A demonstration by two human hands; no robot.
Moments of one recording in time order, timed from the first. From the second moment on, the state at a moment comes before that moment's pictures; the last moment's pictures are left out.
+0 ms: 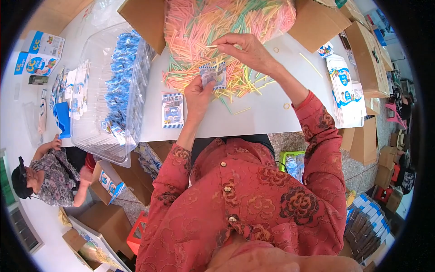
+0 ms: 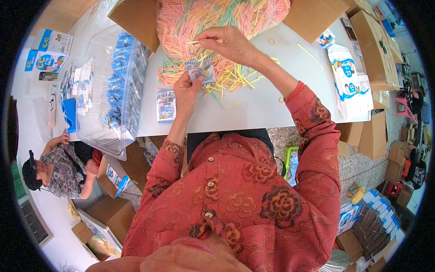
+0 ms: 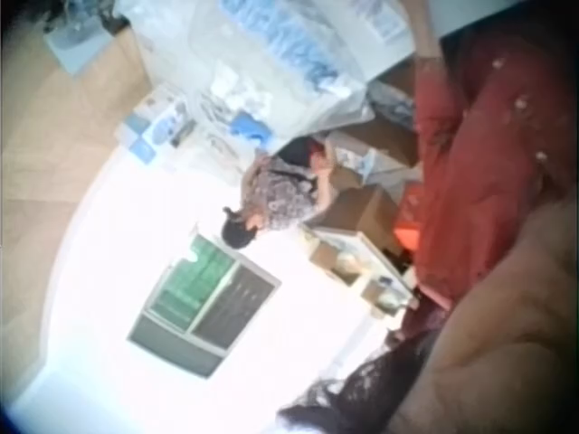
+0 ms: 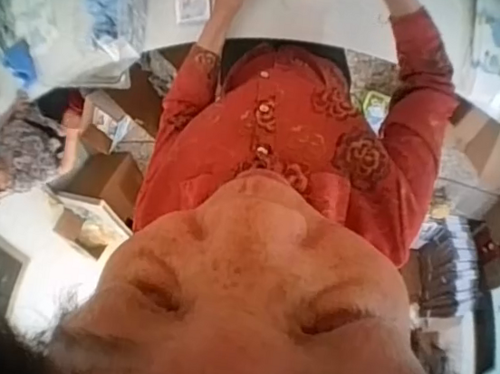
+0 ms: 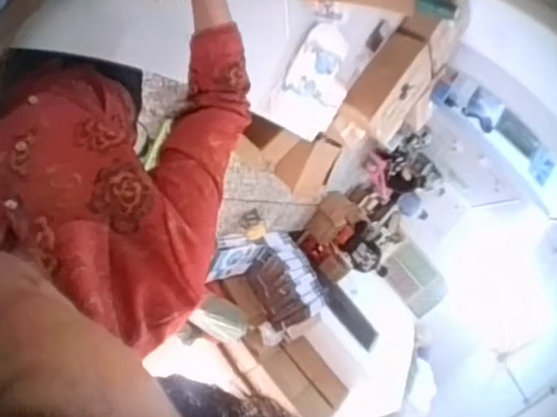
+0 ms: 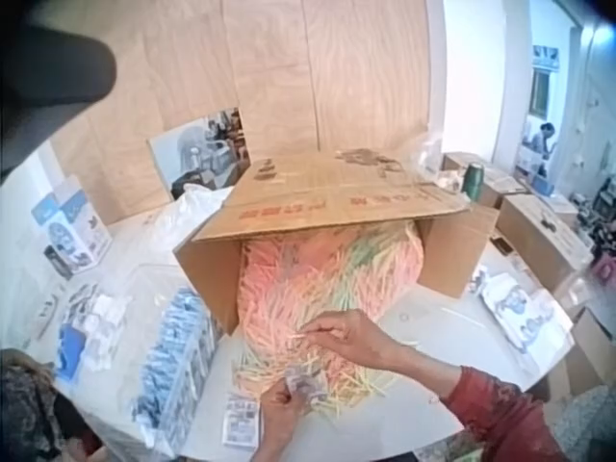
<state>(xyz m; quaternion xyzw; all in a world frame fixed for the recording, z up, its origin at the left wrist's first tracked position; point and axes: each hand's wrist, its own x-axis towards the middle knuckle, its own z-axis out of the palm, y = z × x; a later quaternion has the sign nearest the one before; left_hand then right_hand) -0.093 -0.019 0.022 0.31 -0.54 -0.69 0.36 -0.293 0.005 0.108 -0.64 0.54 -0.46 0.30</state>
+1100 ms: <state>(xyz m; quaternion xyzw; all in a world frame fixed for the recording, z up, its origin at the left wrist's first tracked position) -0.089 -0.024 0.014 0.33 -0.60 -0.63 0.37 -0.282 -0.009 0.122 -0.85 0.44 -0.28 0.07</state>
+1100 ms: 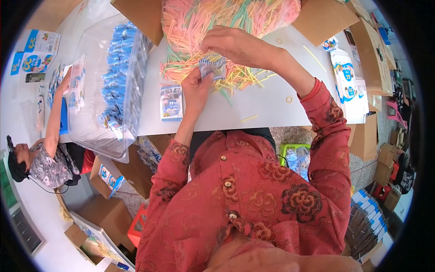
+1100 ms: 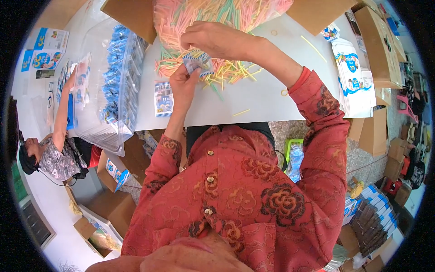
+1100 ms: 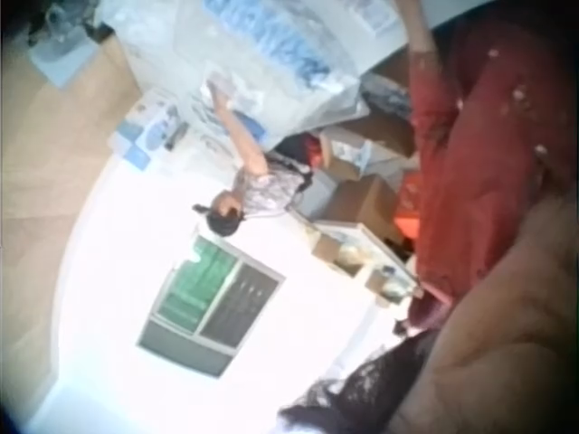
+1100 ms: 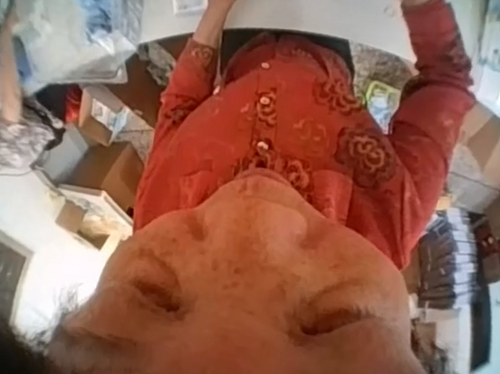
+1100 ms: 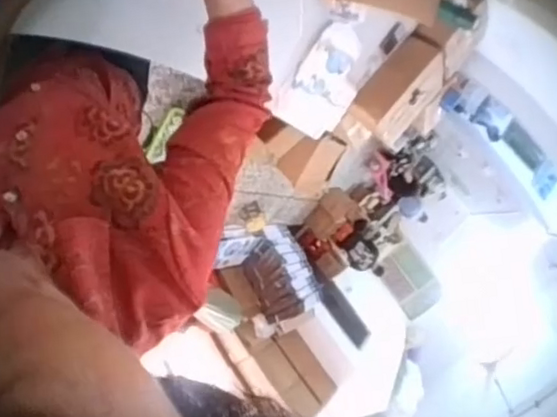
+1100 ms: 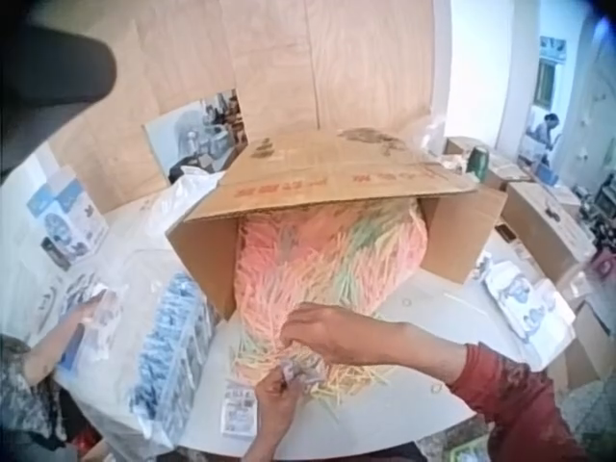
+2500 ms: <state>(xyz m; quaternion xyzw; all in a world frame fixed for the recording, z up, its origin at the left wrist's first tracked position) -0.072 -0.021 0.047 0.33 -0.62 -0.57 0.42 -0.278 0.038 0.099 -0.60 0.57 -0.44 0.35</state>
